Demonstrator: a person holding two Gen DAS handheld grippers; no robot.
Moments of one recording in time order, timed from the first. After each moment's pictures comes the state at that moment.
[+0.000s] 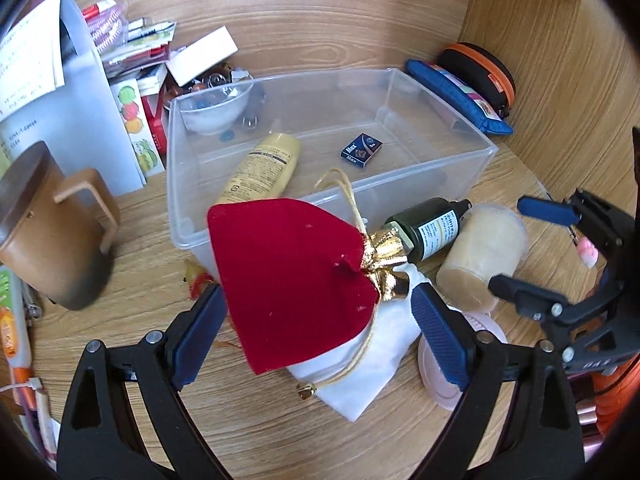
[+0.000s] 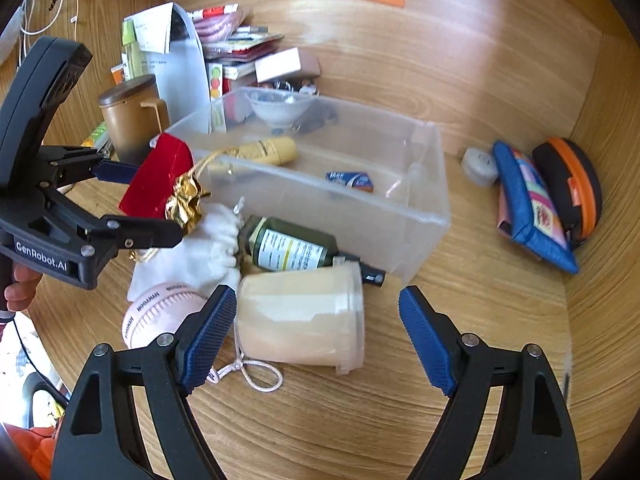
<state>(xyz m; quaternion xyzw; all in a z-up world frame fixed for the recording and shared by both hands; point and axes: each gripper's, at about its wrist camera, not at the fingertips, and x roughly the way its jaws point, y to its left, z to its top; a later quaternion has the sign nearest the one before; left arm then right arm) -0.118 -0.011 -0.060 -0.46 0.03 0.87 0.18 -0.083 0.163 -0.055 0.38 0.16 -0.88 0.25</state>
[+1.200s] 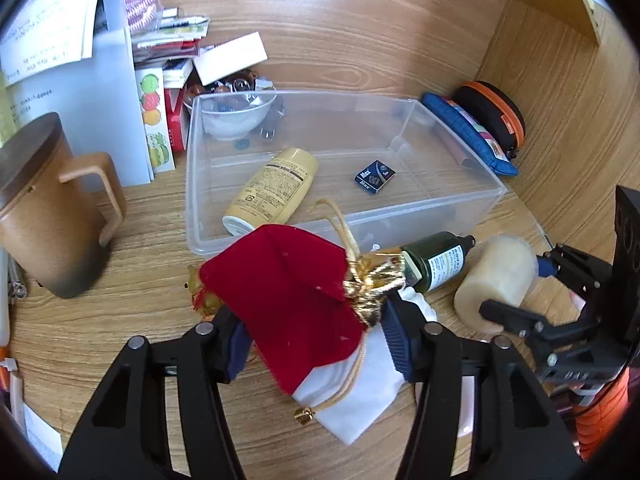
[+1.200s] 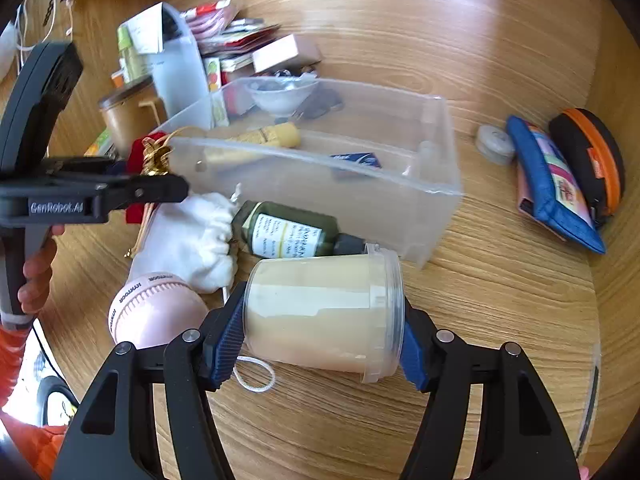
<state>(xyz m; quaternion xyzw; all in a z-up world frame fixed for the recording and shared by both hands) -0.119 -0.025 -0.061 -0.43 -0.03 0.89 0.16 -0.094 0.181 -0.066 0.40 0.12 -0.87 0.27</state>
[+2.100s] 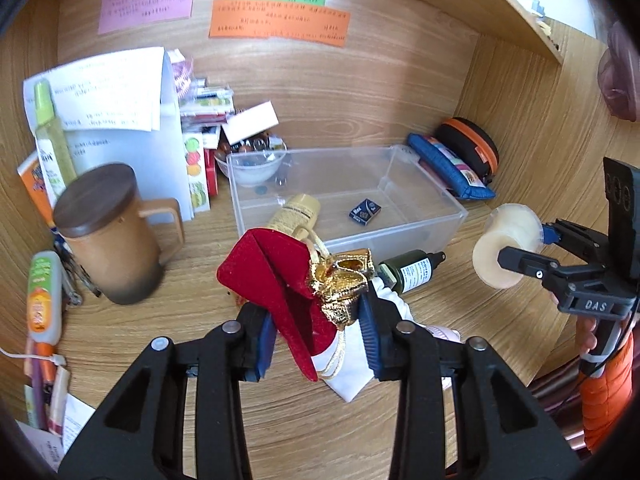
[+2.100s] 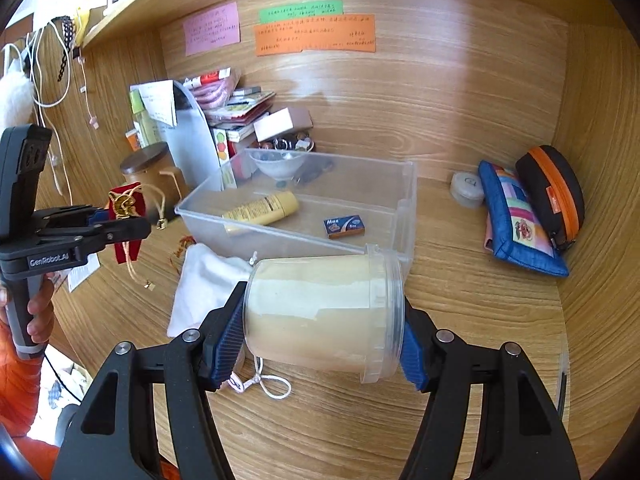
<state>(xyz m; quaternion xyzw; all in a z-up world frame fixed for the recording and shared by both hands) -0.069 -0.047 -0.008 -0.36 -0.02 0.92 0.16 -0.075 0.199 -0.001 0.34 0.08 -0.90 0.27</state>
